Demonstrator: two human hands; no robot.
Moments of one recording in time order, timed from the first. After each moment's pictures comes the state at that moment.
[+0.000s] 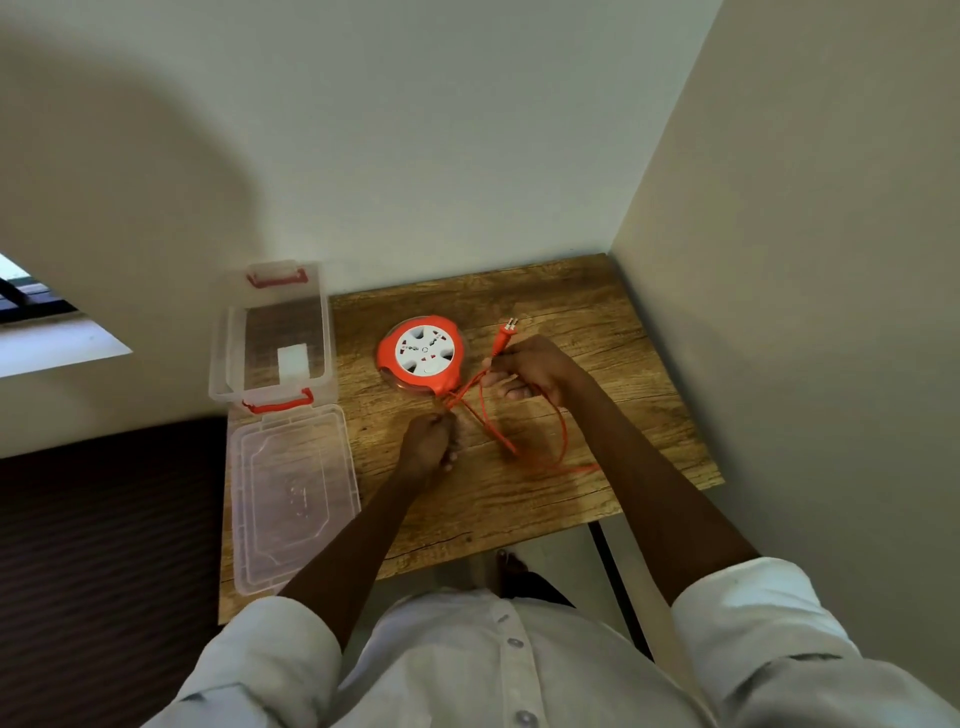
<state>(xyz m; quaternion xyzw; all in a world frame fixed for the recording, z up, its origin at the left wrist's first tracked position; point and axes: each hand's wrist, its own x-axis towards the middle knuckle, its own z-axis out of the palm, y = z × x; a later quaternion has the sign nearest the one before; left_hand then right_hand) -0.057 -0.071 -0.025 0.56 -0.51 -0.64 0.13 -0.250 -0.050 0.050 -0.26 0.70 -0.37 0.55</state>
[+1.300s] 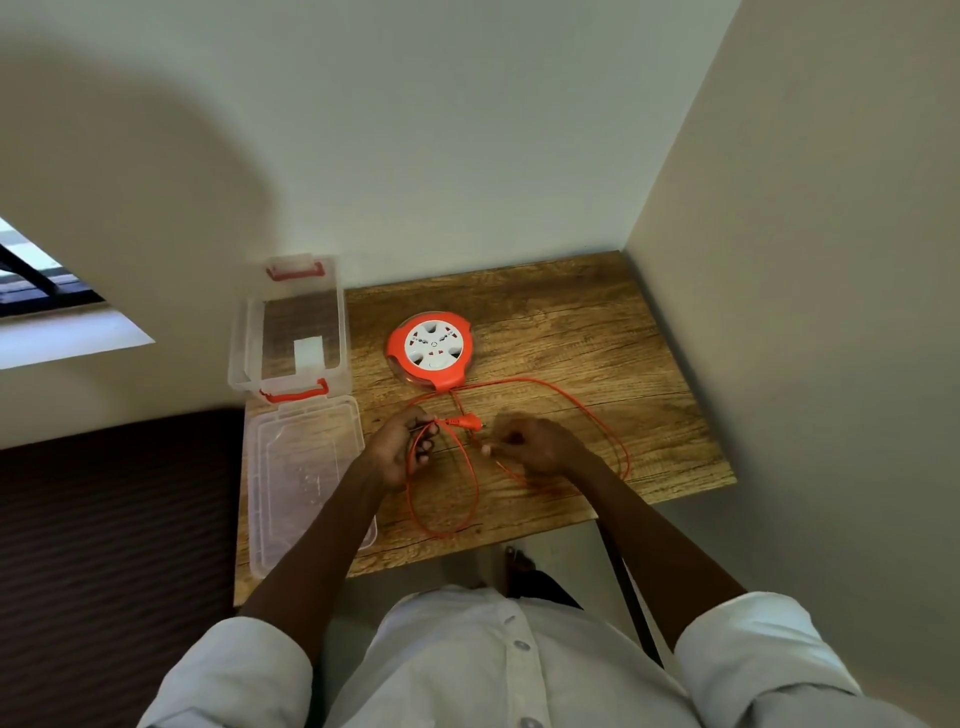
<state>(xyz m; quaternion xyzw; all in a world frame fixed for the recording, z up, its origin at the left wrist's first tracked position) -0.002 -0.099 -0.024 0.52 -0.31 -0.79 0.09 -0.211 0.024 -0.011 -0.53 0.76 -0.09 0.38</state>
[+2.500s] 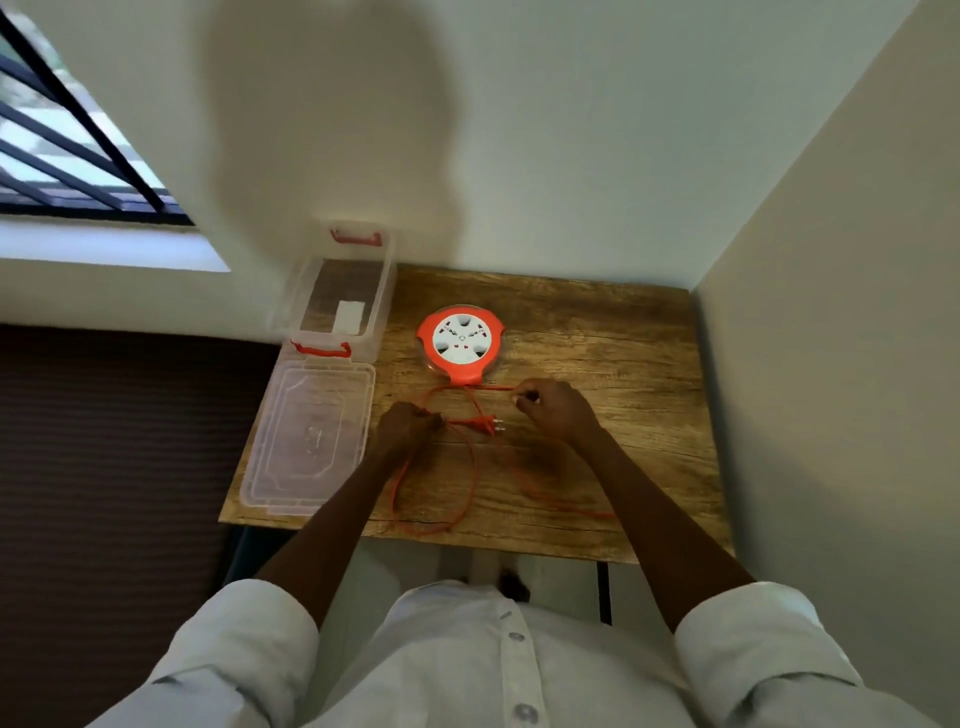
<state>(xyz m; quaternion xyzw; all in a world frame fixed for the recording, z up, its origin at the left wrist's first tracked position) -0.027 -0.073 -0.014 0.65 -0.57 -0.49 0.08 -0.269 -0.037 0.011 -0.60 0.72 -0.10 0.33</state>
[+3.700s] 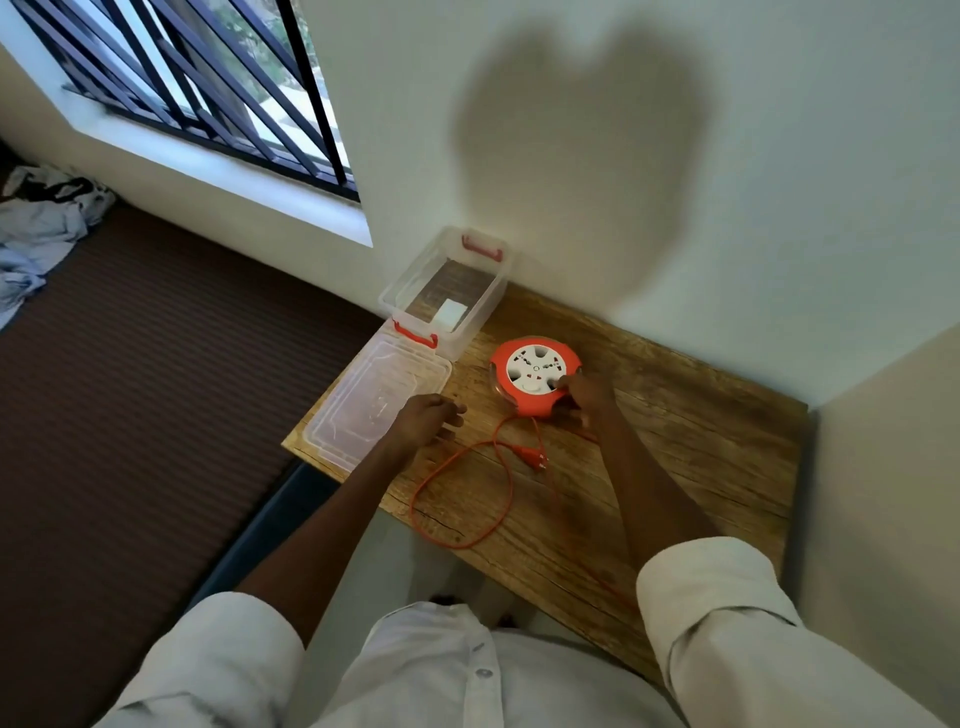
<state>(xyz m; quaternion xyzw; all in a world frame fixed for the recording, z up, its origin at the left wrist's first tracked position) -0.001 -0.051 0.014 0.70 -0.38 -0.54 0.28 -0.242 -0.143 0.011 -0.28 0.68 -0.29 0.61</state>
